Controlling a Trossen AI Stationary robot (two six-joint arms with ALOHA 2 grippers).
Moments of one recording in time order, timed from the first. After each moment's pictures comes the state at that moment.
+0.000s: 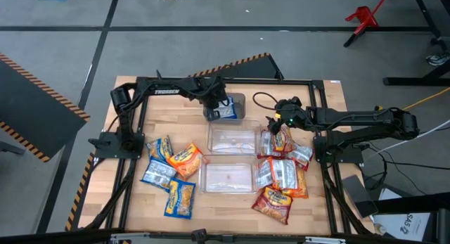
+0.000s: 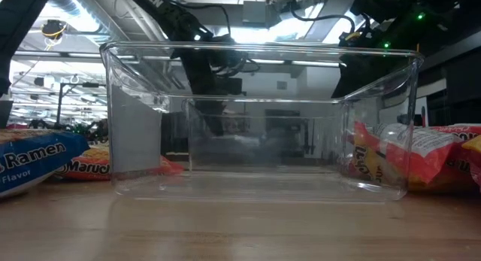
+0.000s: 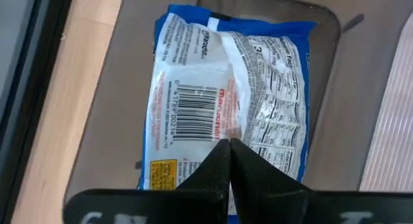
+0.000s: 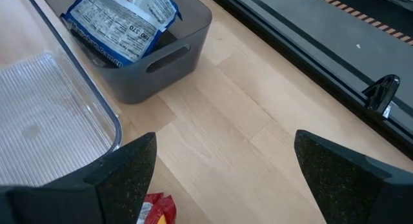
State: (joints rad) left arm 0.47 1.87 1.33 -0.57 -0.01 0.23; right arm -0.18 1.06 0.62 -0.35 0.46 0.31
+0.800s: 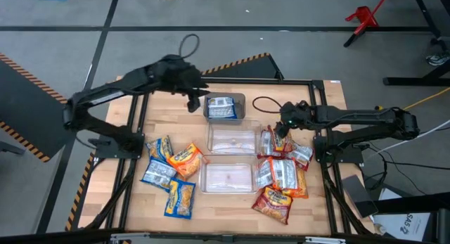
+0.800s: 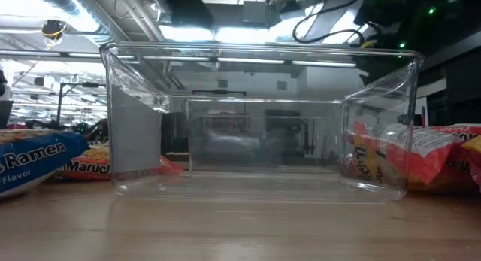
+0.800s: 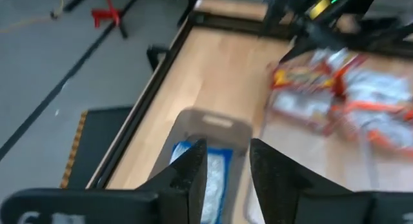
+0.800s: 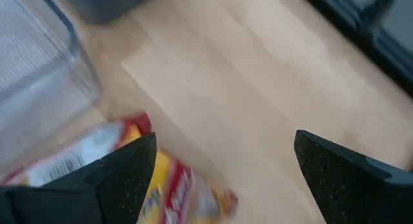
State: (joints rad) left arm 0.41 1.27 1.34 -0.62 0.08 0.07; right arm -0.18 1.06 0.70 -0.77 0.40 0.49
